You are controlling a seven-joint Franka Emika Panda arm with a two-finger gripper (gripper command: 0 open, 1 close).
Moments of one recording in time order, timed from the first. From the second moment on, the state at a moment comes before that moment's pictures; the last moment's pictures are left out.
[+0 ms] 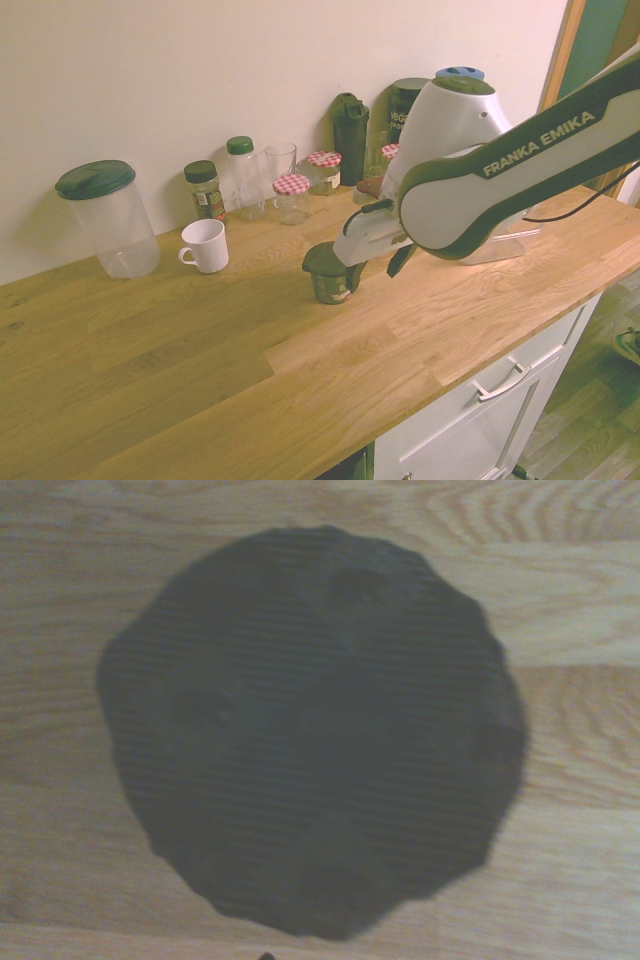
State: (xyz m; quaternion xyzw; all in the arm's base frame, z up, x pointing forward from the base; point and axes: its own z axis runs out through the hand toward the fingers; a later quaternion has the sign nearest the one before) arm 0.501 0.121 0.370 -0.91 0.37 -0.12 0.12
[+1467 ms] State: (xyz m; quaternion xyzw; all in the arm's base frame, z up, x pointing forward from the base) arm 0.539 0.159 0.326 -0.91 0.29 -0.26 0.14
